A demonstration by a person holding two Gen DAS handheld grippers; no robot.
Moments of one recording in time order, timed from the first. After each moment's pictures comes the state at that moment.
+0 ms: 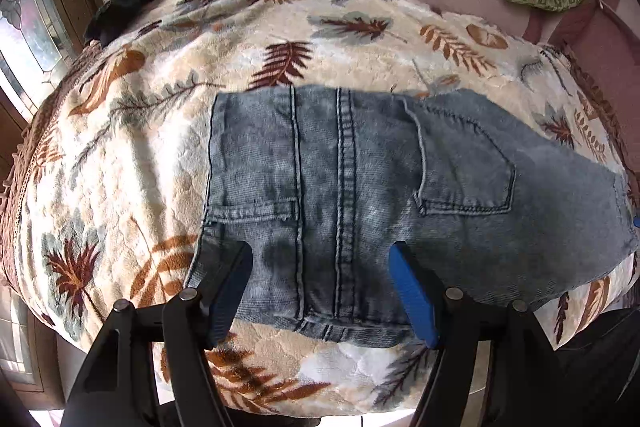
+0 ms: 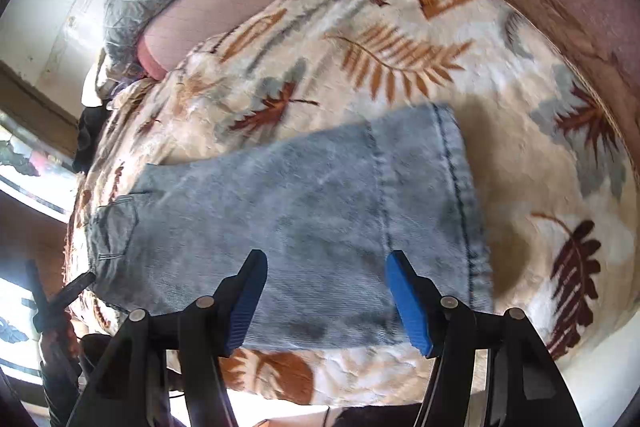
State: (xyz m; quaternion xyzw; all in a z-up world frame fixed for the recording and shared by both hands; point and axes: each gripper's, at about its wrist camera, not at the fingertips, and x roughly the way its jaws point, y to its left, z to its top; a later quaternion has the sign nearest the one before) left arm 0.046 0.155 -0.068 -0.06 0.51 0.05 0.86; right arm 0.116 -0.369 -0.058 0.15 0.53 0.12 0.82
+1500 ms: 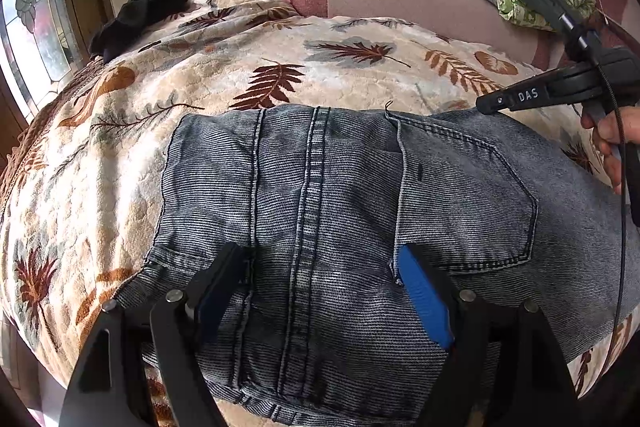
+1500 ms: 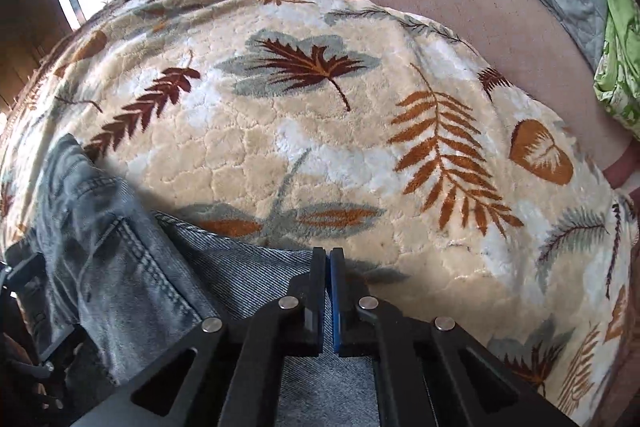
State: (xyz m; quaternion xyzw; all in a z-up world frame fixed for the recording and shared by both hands) left arm 0.071 0.135 -0.110 -0.05 0.45 0.08 0.89; right arm 0.270 0.011 -0.099 -0.24 0.50 0.24 0.80
